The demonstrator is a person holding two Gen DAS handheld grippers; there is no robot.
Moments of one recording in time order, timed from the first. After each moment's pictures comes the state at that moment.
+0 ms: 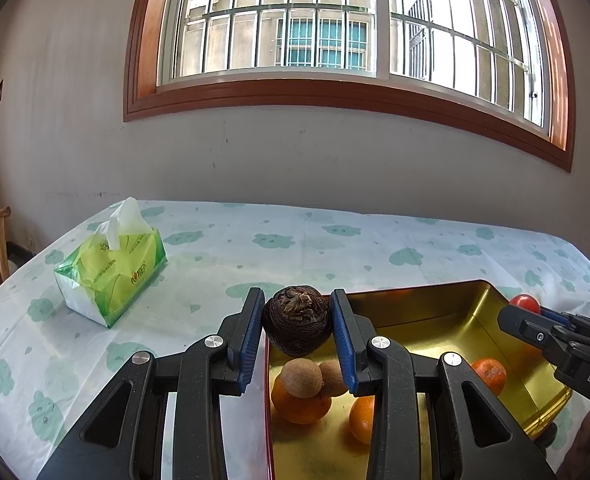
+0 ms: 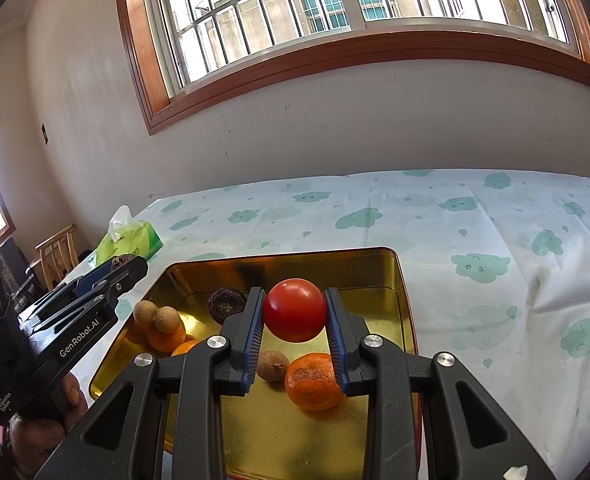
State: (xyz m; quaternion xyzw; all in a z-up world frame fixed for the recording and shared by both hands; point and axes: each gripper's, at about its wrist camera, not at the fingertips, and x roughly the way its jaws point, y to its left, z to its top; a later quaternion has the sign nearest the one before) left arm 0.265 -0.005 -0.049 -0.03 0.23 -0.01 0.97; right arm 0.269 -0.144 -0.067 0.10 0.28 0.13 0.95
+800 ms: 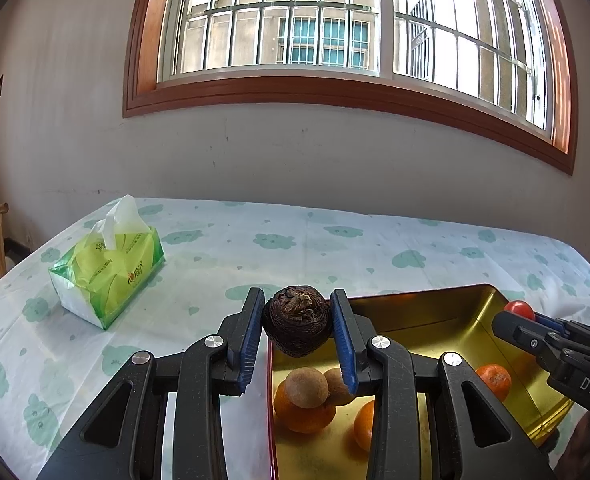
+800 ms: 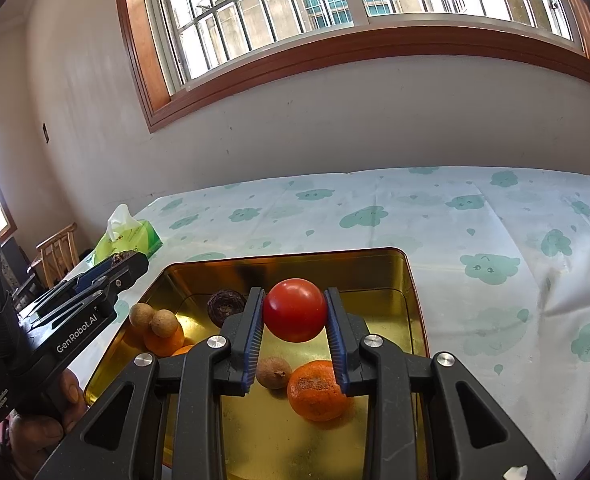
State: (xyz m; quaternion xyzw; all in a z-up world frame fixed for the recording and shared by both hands) left arm 0.275 -0.001 -0.050 -0.03 0.23 -0.01 0.97; right arm 0.278 -0.137 -0.072 0.10 0.28 0.14 0.94
